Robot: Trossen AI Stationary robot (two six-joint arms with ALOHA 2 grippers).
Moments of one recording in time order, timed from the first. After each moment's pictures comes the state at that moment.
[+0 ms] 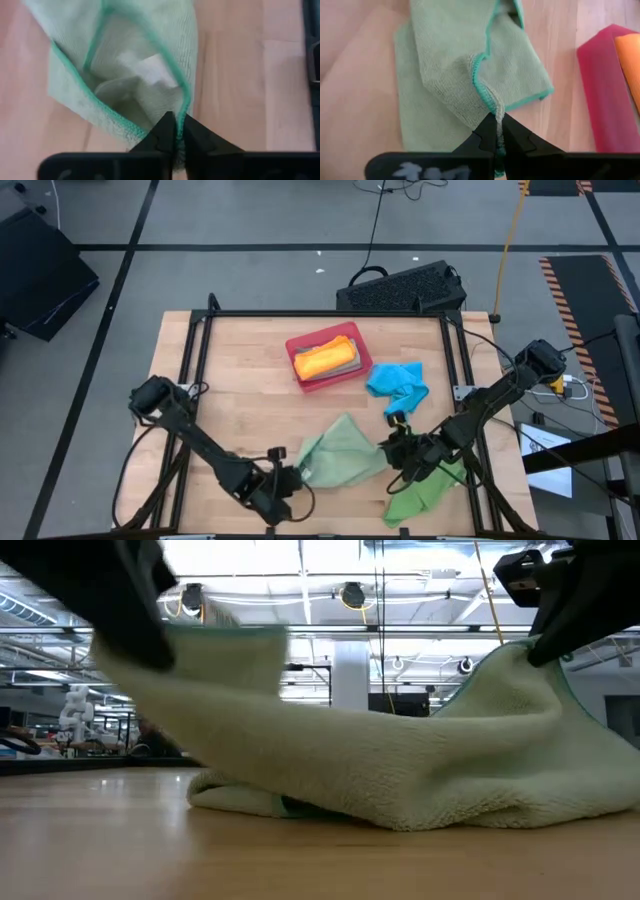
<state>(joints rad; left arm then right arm) -0.70 1.90 1.30 -0.52 -0.45 -0.72 0.67 1.38 0.81 -0.47 0.52 0.13</state>
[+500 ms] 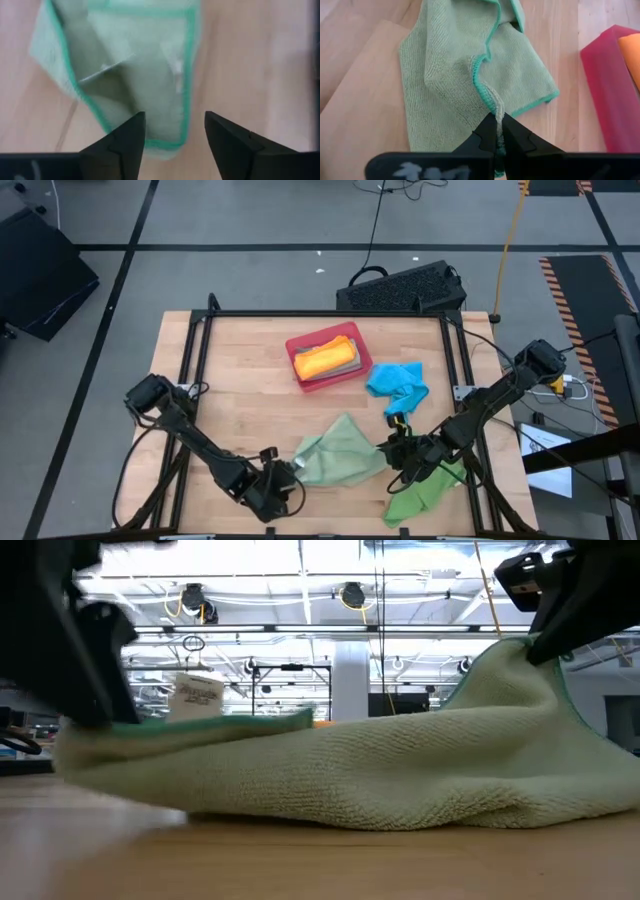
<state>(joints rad) -0.72 1.86 1.17 -0.42 -0.43 -0.86 0.68 1.38 0.79 -0.41 0.52 0.17</state>
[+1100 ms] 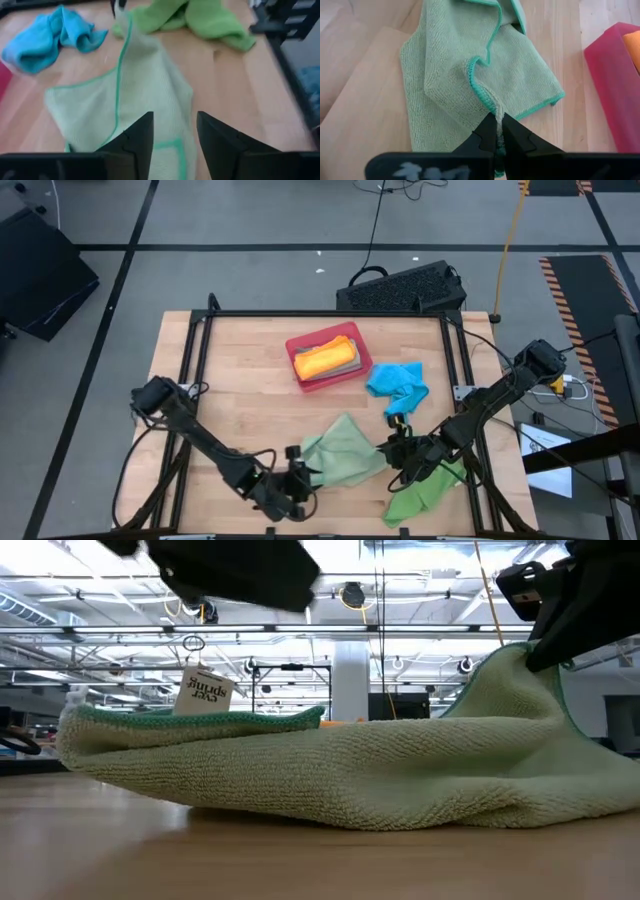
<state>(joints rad) -0.68 1.91 1.20 -0.02 -0.66 -0.38 0.68 1.38 0.75 -0.35 0.52 0.19</state>
